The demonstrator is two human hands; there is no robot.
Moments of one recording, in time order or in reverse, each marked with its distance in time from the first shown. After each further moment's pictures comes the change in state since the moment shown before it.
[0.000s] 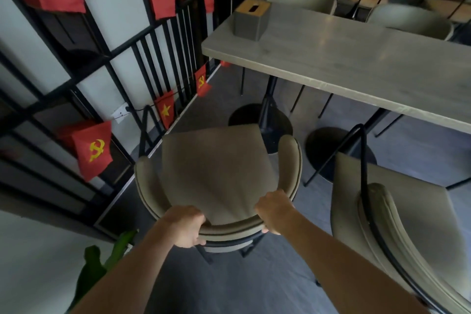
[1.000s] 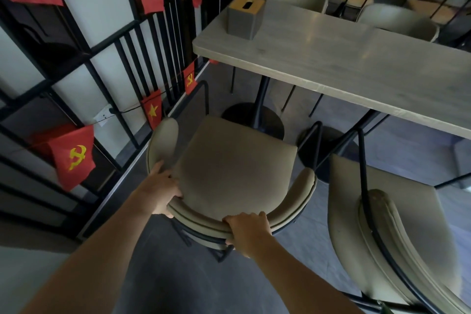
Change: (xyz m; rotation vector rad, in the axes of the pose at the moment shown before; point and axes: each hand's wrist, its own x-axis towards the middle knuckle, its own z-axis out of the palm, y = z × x) left_hand 0.035 -0.089 -0.058 0.340 0.041 0.034; right_hand 0.030 -0.054 -0.013 0.502 0.099 0.113
